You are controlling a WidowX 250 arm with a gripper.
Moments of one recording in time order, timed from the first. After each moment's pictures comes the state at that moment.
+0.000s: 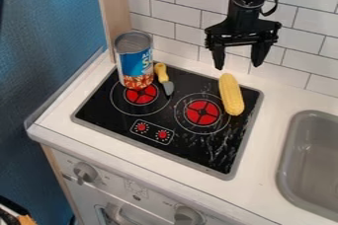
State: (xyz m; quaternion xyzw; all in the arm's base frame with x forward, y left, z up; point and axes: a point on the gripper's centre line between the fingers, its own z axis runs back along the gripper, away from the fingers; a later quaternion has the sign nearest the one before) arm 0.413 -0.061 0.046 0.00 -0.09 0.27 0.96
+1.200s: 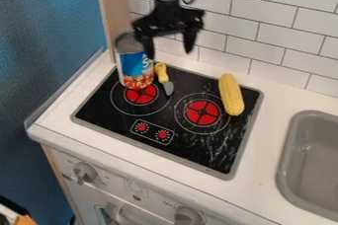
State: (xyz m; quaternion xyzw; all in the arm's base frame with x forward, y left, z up) arm 0.381 0.057 0.062 0.01 -0.13 0.34 0.93
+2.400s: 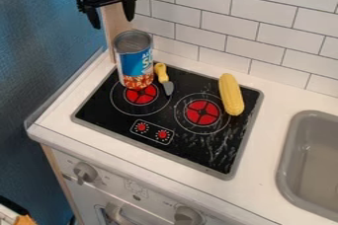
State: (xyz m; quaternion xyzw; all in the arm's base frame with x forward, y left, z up) arm 0.408 0.170 0.065 0.02 -0.16 0.40 0.90
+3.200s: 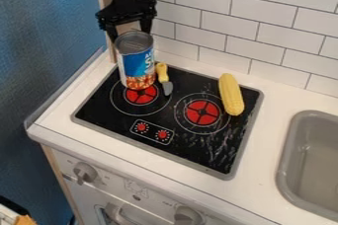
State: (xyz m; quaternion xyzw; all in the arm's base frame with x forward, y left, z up) arm 0.426 0.150 0.026 0.03 -0.16 0.39 0.91
